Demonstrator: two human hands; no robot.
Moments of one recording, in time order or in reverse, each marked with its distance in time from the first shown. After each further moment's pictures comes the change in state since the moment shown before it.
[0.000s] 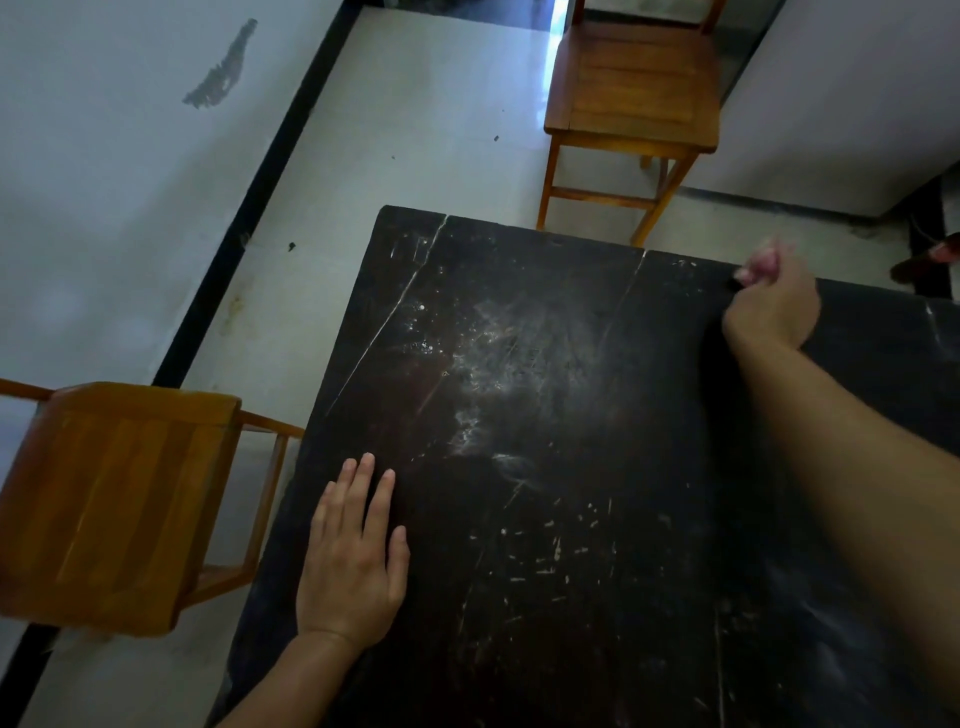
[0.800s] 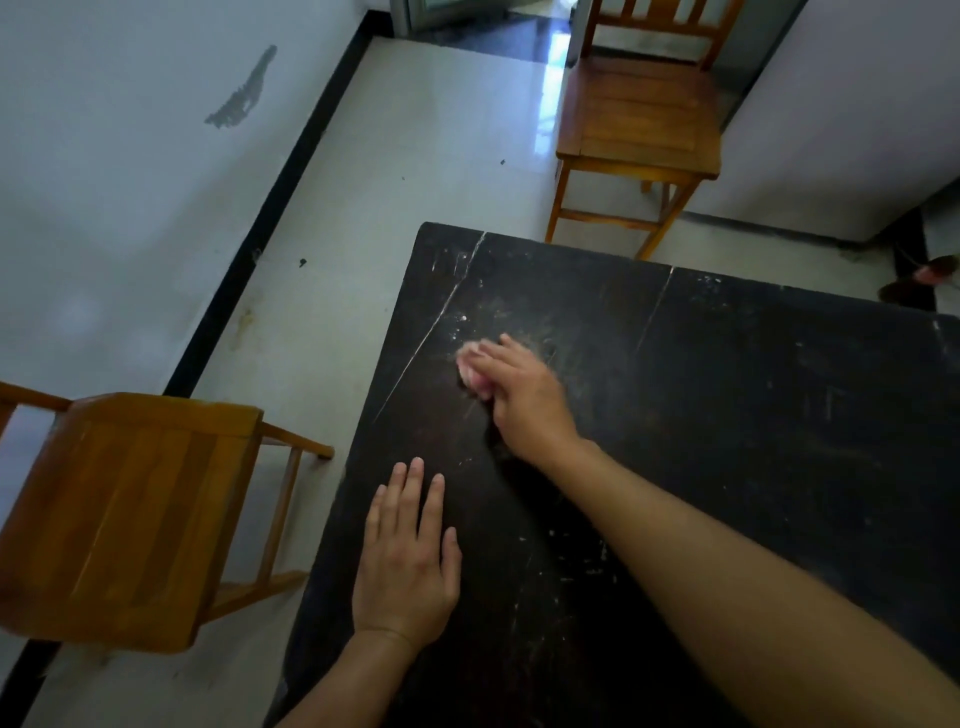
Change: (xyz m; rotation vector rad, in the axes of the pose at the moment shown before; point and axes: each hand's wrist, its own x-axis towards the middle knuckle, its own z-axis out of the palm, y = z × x) left_hand -0.002 -0.002 0.001 0.067 -0.031 0.029; right_hand -0.205 -0.068 0.093 0.143 -0.640 -0.728
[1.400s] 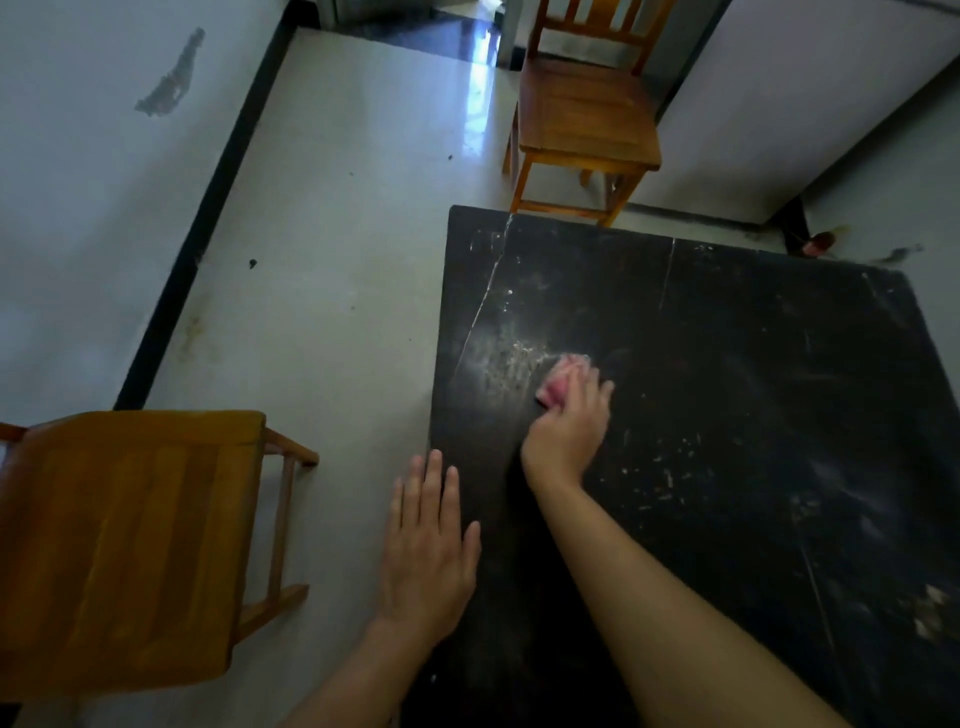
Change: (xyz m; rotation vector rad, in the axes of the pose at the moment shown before) left_hand -0.027 -0.096 0.003 -0.099 0.079 0.202; right_hand -0.050 -0.082 0.081 -0.081 0.584 0.827
